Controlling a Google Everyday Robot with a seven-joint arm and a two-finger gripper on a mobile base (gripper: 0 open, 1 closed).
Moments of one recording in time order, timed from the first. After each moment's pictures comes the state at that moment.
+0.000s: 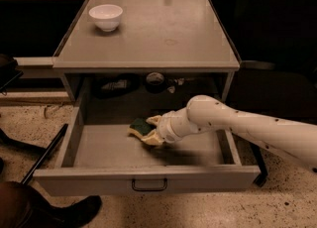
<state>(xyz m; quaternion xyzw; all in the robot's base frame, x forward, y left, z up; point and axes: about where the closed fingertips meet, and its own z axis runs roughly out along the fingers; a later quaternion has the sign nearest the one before) 0.578 0.029 0.609 -0.58 0.71 0.21 0.33</state>
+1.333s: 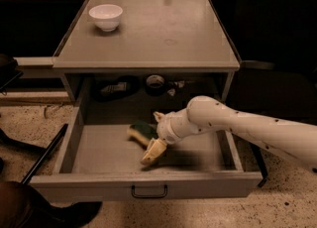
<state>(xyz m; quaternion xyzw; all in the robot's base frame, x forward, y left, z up) 0.578 0.029 0.609 -0.58 0.71 0.21 0.33</state>
